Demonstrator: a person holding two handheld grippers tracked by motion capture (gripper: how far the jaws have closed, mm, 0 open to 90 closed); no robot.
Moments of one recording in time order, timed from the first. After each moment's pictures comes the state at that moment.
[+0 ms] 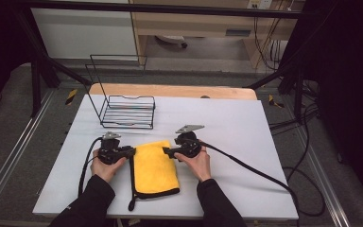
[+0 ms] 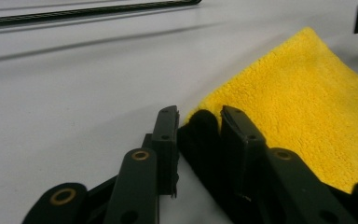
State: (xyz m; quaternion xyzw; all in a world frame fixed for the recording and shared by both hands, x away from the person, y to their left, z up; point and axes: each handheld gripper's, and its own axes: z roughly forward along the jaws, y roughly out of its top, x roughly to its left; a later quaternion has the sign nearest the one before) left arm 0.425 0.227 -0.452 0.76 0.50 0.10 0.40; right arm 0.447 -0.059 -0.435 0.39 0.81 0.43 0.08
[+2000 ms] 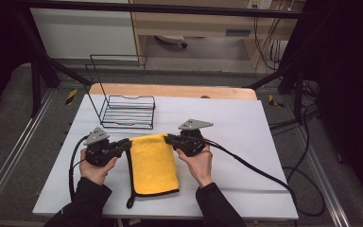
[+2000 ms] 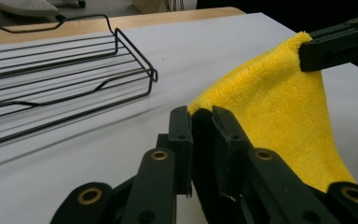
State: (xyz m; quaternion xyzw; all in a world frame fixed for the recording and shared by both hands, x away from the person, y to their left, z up) left arm 0.379 0.232 -0.381 0.75 0.41 0.17 0.50; right arm 0.411 -0.067 -0.371 0.35 0.78 0.51 0.11
